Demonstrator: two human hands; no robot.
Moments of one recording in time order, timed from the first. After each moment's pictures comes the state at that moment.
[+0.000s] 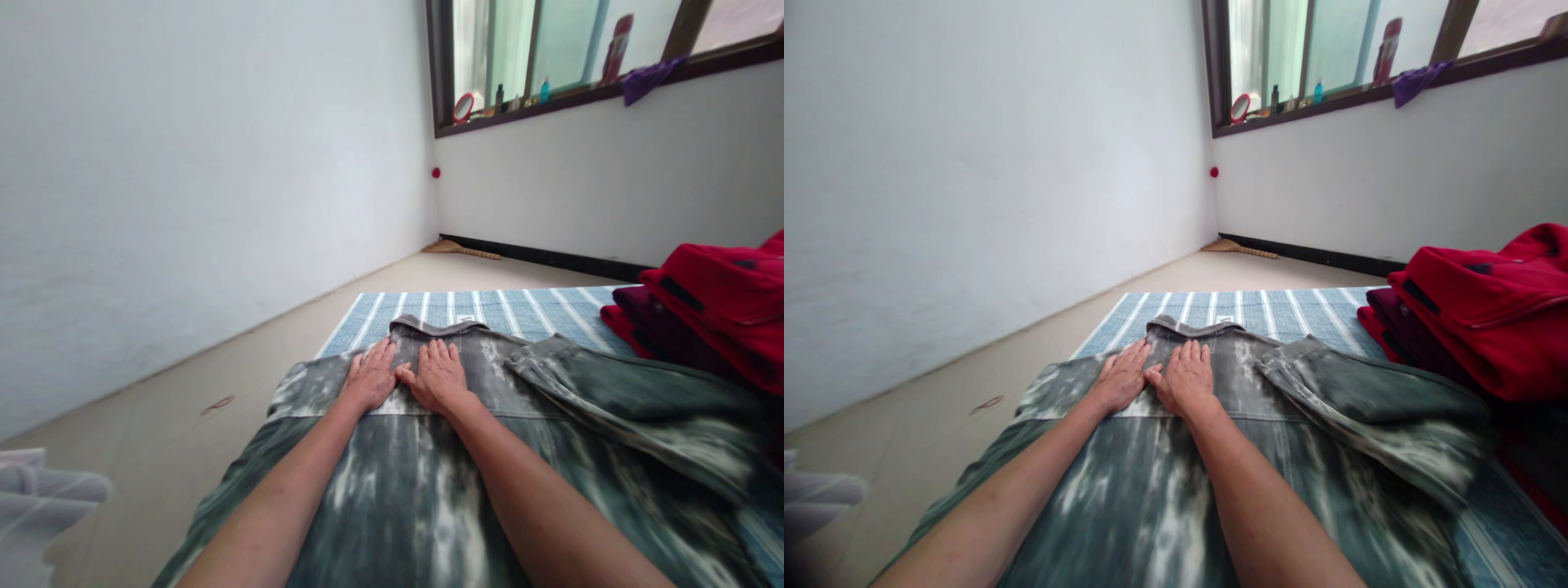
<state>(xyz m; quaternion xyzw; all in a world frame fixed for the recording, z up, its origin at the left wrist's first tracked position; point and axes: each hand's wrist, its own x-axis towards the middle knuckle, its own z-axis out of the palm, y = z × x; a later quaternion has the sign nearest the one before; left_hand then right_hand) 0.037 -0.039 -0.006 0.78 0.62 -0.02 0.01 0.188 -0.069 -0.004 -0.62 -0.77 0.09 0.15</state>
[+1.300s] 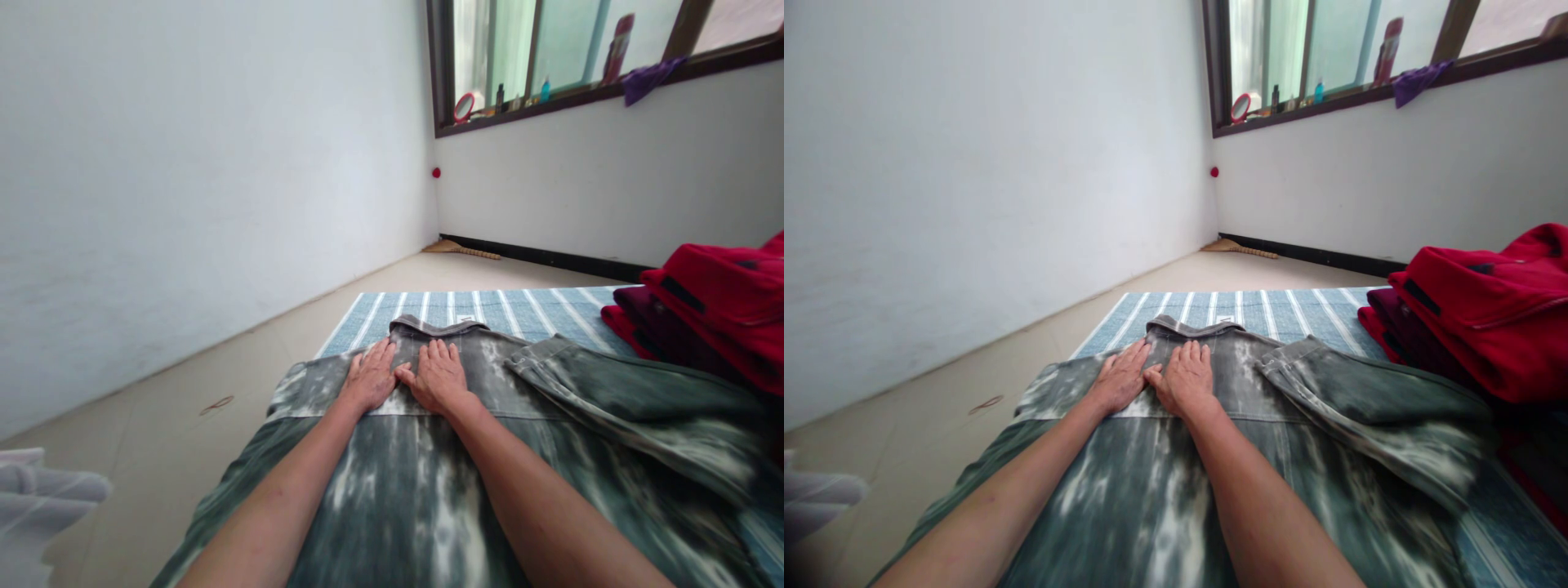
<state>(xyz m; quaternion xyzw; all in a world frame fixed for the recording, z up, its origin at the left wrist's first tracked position) 0.036 -0.039 -0.008 0.78 0.62 -0.02 0.01 0.188 -0.068 -0.004 -0.62 -0.77 0.10 0.14</state>
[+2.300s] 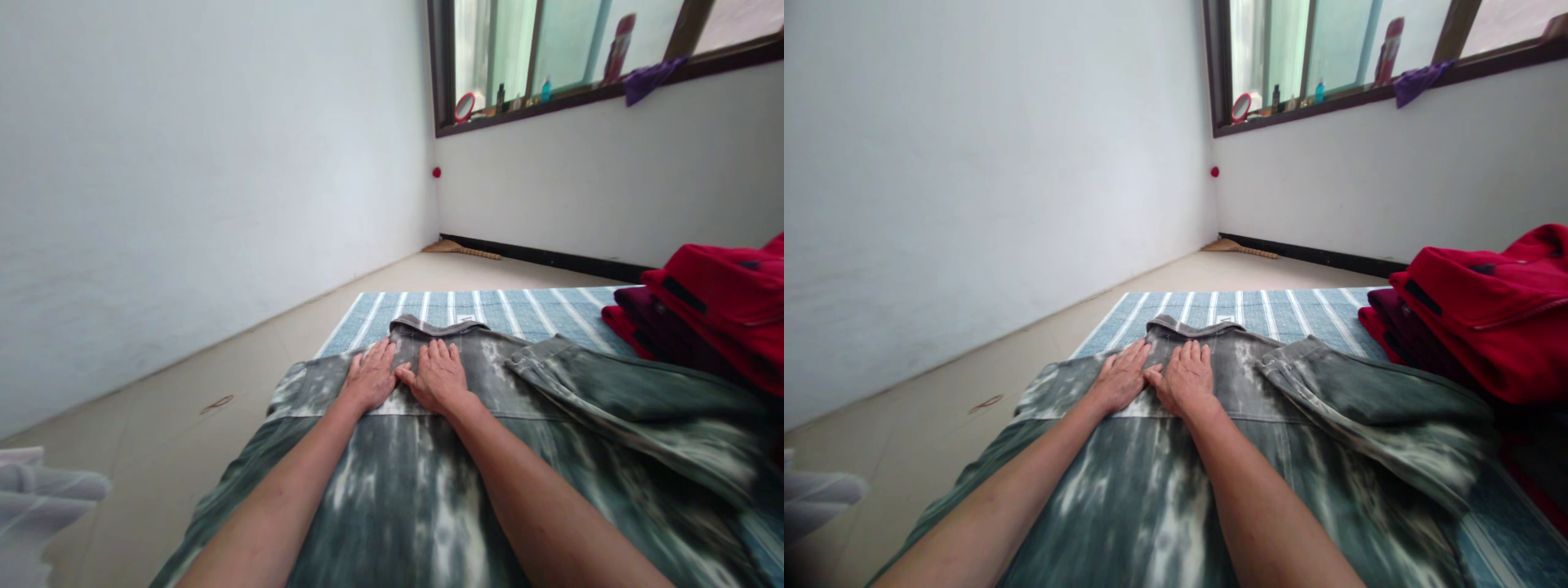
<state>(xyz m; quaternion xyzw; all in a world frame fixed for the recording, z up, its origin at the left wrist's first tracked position) 0.039 -0.041 -0.003 0.78 0.62 -0.02 0.01 0.188 -0.069 -0.005 -0.62 -0.76 0.08 0.16</state>
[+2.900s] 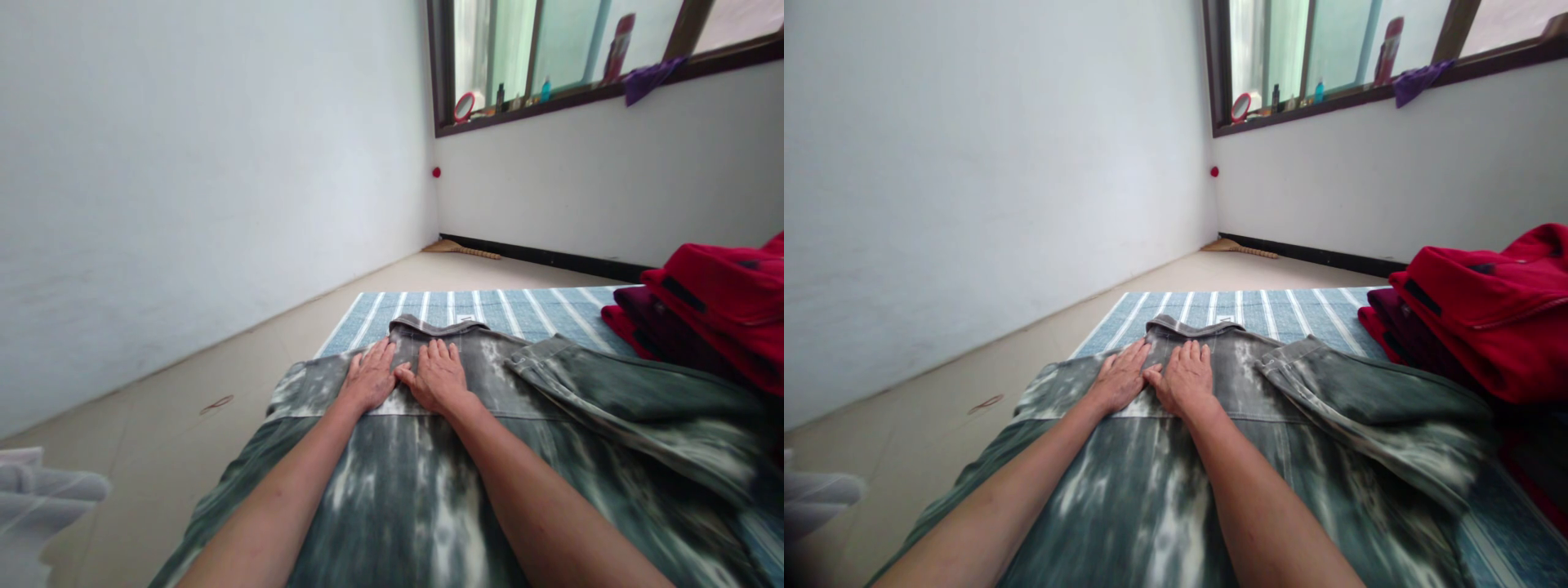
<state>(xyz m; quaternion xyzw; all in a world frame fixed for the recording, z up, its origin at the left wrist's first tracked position) 0.036 -0.038 -0.008 0.78 0.62 -0.01 0.00 0.188 -0.069 -0.004 -0.62 -0.76 0.08 0.16</state>
